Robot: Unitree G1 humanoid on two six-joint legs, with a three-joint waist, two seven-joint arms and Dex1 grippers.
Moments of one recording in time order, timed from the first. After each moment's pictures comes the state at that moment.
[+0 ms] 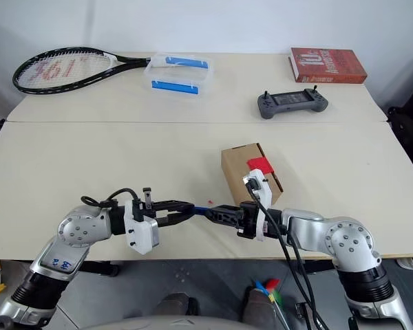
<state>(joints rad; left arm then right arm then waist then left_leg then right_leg) -0.23 0.64 -0.17 -0.18 0.06 -0.50 -0.79 -0.34 -0.60 0.06 -0.35 1.59 1.07 0.05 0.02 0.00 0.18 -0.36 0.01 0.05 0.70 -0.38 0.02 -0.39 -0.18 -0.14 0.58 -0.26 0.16</state>
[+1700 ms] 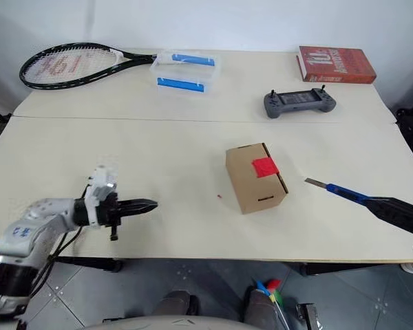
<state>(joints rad) -0.33 0.74 -0.01 -0.02 -0.57 0.47 -1.09 0.40 -1.09 -1.13 -0.35 1.41 1.18 0.70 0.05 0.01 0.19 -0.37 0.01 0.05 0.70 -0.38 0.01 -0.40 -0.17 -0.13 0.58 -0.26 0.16</state>
